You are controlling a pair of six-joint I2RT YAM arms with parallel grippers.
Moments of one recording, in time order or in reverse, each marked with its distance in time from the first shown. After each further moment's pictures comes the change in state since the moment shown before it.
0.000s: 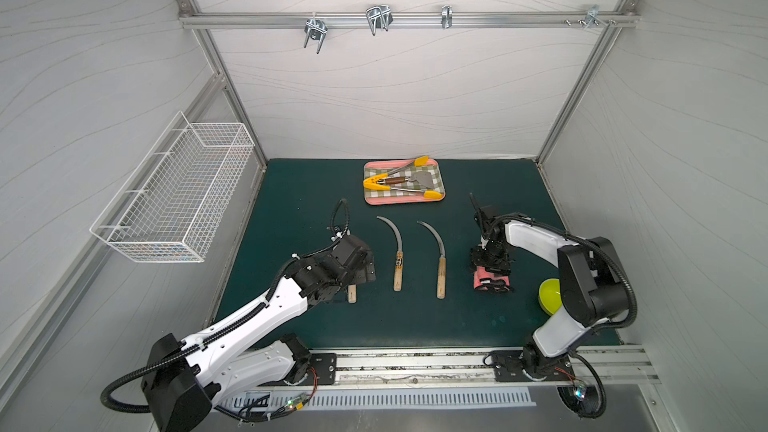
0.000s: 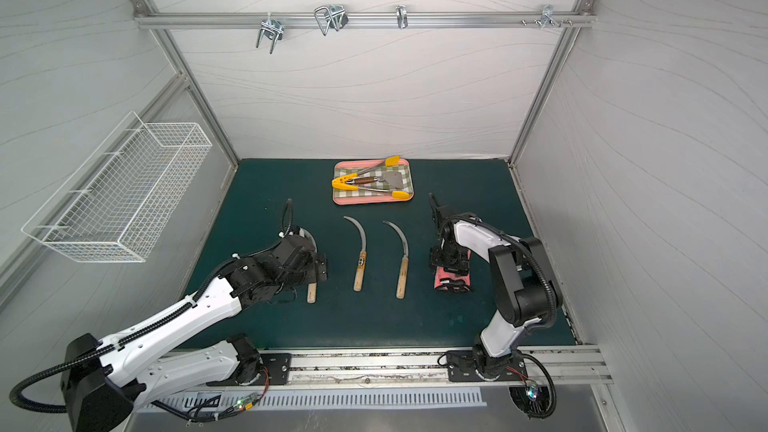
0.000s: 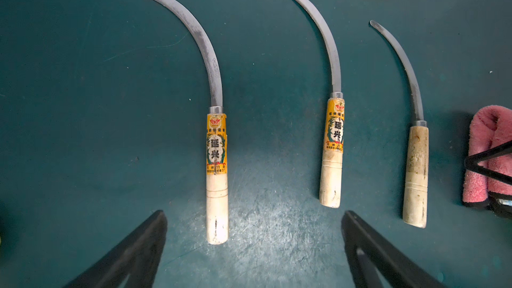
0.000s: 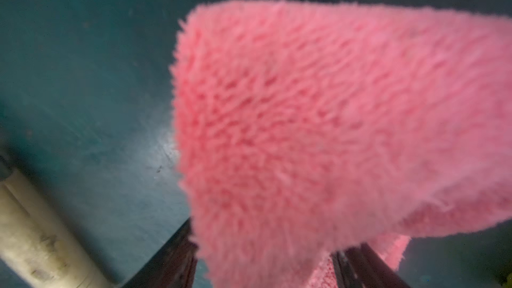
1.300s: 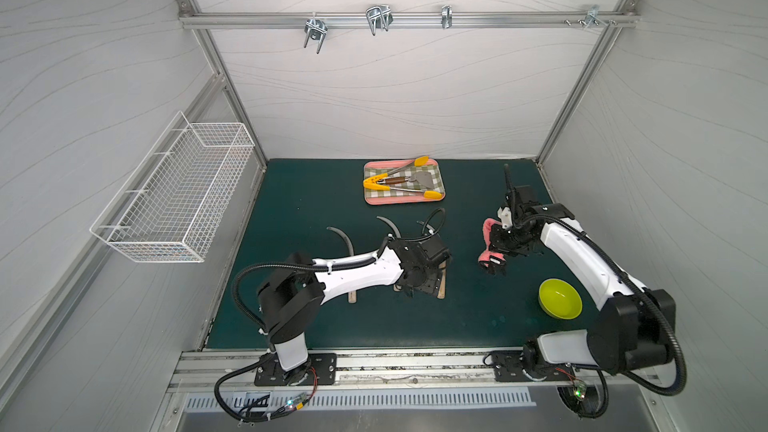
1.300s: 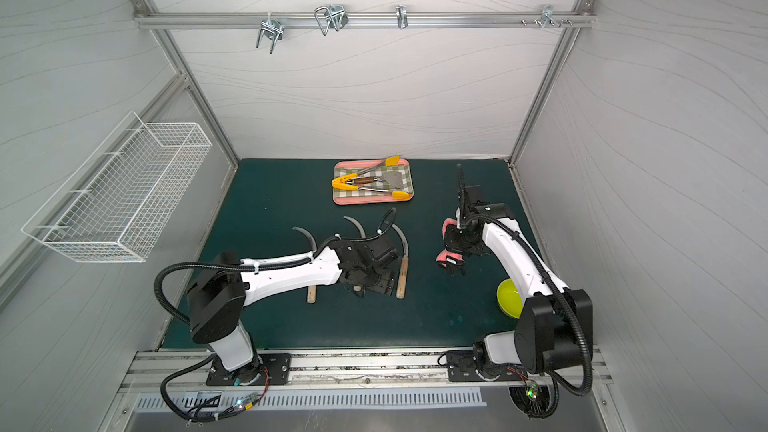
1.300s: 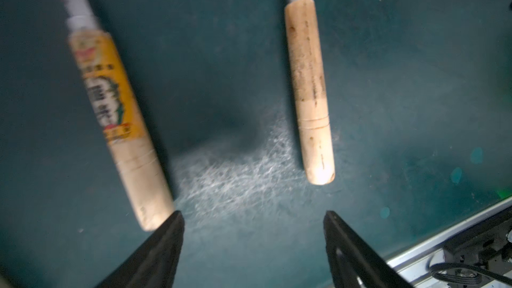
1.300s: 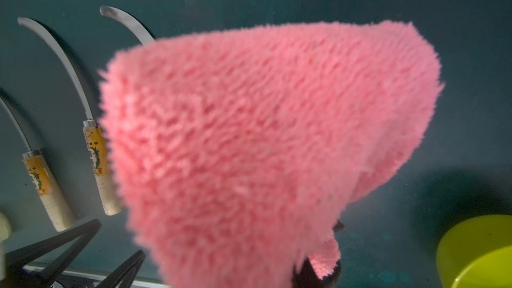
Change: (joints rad) left arm -0.293 0.758 0.484 0.046 0.234 0.103; right arm -0.135 -0.306 0.127 -0.139 -0.116 -0.106
